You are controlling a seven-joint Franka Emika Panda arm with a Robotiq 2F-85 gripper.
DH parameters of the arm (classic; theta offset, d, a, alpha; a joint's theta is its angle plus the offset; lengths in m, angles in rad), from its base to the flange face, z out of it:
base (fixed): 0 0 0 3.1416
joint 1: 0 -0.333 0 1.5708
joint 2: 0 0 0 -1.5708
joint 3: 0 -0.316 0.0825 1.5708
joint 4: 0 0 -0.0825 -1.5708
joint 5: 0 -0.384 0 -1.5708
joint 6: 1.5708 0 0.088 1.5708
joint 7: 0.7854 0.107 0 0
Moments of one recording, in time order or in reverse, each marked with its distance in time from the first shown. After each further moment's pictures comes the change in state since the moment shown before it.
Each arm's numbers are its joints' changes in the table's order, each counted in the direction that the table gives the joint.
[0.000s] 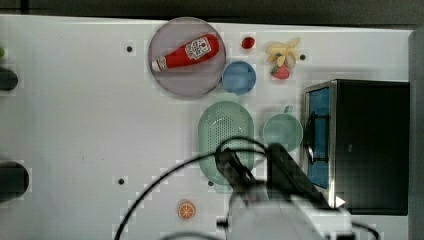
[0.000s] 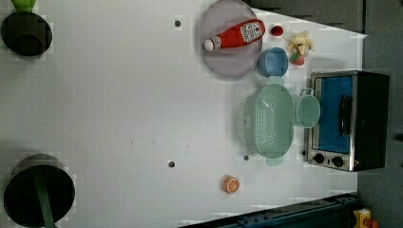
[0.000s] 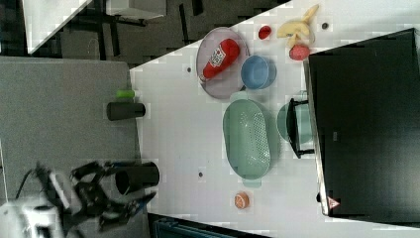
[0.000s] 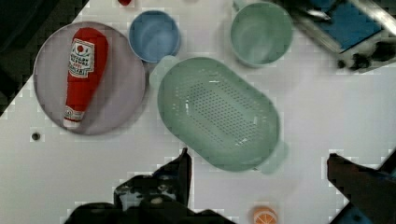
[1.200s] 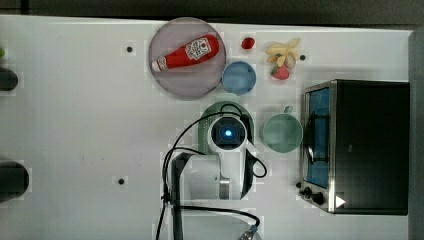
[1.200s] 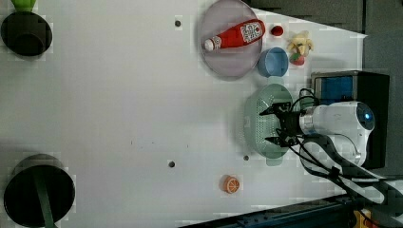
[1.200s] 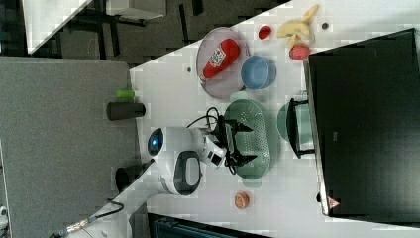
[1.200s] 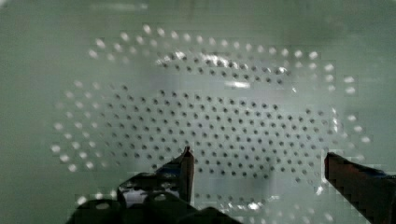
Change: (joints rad) arm 0.005 0.823 -0.033 0.252 0.025 0.834 0.596
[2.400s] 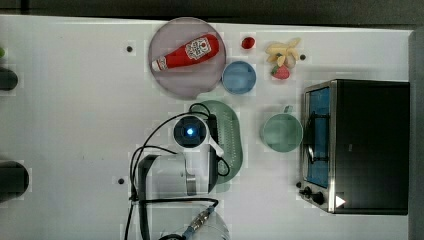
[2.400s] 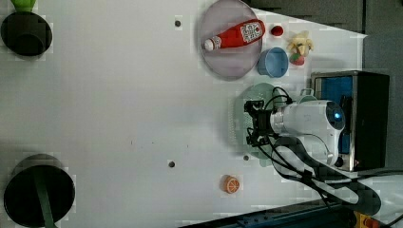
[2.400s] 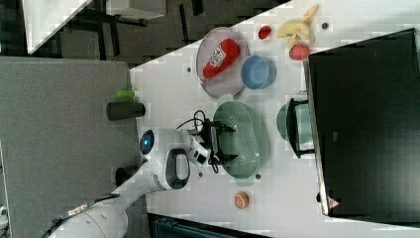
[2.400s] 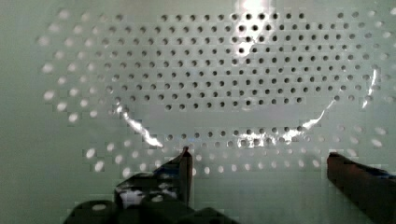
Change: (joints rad) arm -0.092 0.088 -0.103 -0.035 -0.120 0.053 0.145
